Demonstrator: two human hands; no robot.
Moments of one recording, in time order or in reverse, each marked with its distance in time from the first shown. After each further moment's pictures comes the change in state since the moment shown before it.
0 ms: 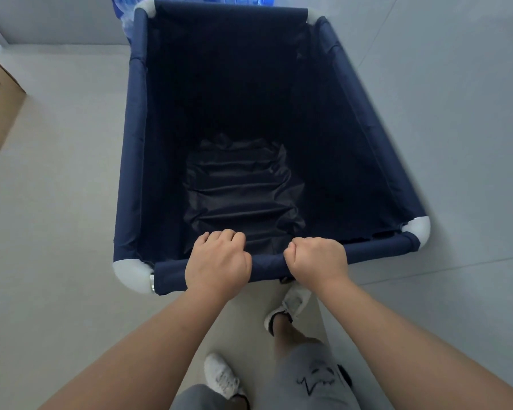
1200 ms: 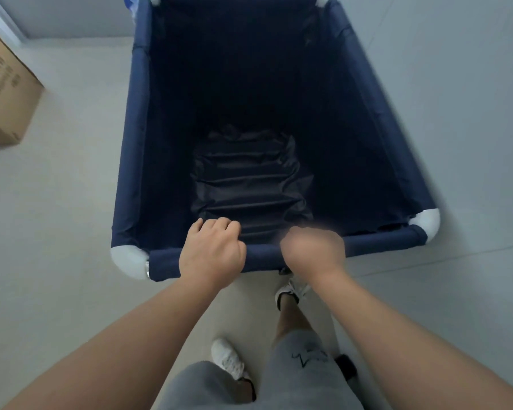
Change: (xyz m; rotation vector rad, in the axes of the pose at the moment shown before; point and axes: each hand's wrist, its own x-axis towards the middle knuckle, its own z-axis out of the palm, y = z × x) left_hand -0.014 0.001 -0.002 0.066 -0.014 -0.015; right_hand -0.013 -0.004 0.003 0.015 -0.041 0.017
